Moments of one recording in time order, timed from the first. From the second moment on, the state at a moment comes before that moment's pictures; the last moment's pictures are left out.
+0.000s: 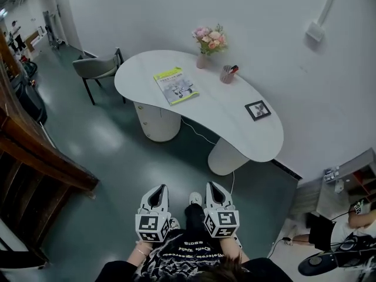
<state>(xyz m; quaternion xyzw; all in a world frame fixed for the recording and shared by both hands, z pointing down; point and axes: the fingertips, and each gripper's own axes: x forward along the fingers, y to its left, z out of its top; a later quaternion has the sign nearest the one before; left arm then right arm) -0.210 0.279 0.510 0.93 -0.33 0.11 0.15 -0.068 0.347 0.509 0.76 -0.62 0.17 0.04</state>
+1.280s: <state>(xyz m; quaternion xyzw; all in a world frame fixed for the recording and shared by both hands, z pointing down) -0.057 0.122 0.526 0.89 -0.41 0.12 0.16 0.109 0.158 0.521 0.71 -0.68 0.17 0.05</state>
